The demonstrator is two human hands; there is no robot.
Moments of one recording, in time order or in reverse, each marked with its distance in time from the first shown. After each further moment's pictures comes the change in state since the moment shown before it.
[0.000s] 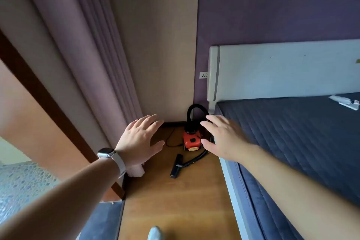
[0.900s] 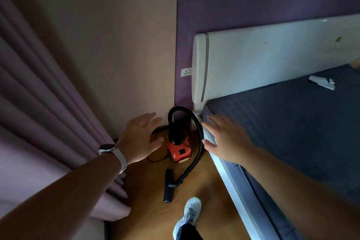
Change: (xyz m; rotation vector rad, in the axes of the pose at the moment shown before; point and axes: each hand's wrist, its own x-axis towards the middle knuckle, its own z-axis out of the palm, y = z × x) left_hand 0.376 -0.169 0.128 -0.164 -0.163 0.268; right_hand 0.317 0.099 0.088 -0.078 -0.042 0.260
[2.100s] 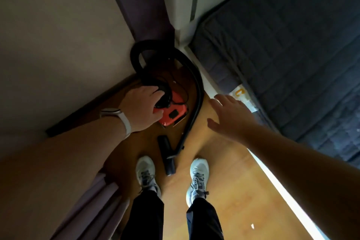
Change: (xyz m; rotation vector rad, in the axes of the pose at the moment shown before) left_hand 0.361 -0.105 0.397 -0.018 -0.492 0.315; right_hand 0.200 0.150 0.426 0.264 -0.360 0.377
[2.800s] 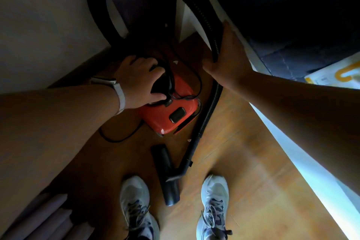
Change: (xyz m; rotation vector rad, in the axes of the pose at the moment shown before) left_hand 0.174 -0.114 0.204 0.169 -0.028 0.136; right_hand 0.236 0.049 0.202 0.470 0.276 0.273
